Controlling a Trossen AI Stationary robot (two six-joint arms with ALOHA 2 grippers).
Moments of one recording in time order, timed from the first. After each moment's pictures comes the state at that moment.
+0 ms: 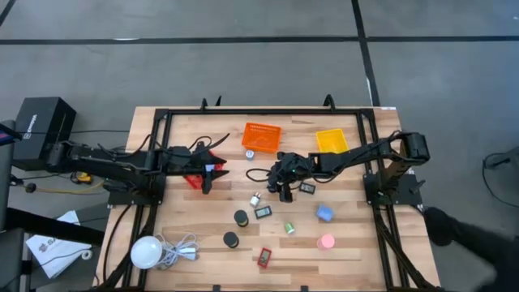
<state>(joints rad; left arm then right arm) 0.01 0.90 0.48 0.03 -0.20 -0.24 -0.02 1.69 0.87 0.11 -0.03 -0.07</state>
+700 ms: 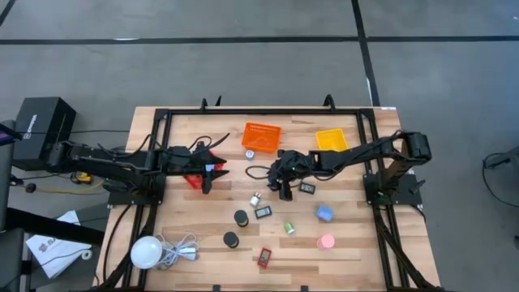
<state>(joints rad) 0.01 0.90 0.48 0.03 -0.20 -0.24 -0.04 1.66 0.90 0.07 -0.03 -0.06</state>
